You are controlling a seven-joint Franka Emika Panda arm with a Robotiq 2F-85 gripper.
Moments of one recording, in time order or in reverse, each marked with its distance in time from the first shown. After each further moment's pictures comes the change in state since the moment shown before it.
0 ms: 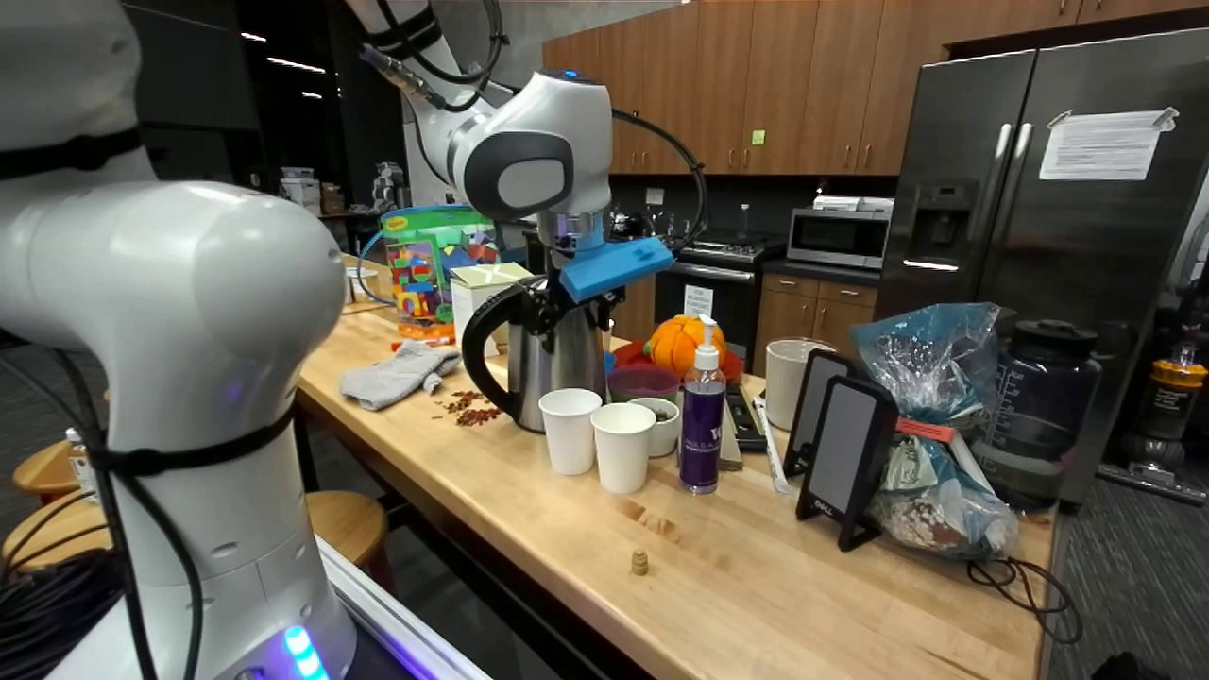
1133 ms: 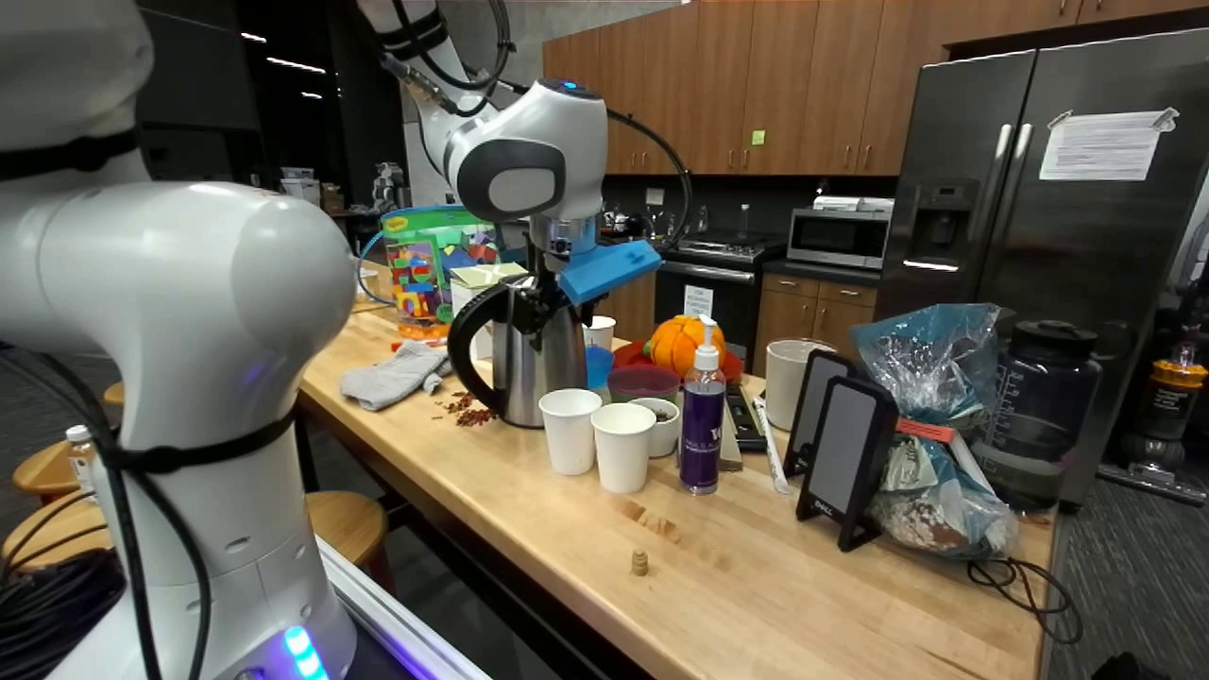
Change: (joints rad) arm 0.130 0.027 -0.066 0.028 0.128 -0.005 -0.180
